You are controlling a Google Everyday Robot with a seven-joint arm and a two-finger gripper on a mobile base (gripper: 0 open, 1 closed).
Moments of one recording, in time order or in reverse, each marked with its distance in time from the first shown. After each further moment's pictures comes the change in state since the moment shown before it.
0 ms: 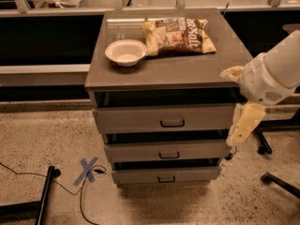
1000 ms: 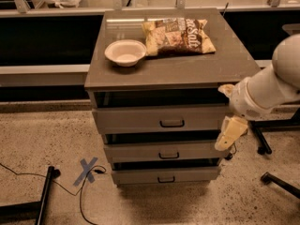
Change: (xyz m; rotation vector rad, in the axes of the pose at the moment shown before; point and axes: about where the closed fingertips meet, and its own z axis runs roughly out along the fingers) arm 0.041 -0.023 0.078 0.046 0.005 0.086
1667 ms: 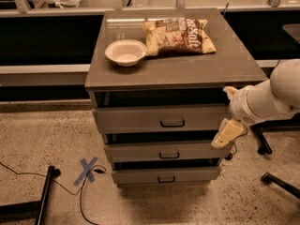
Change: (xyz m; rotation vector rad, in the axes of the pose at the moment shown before) arm 0.025 -0.027 0.030 0.154 -0.028 0.061
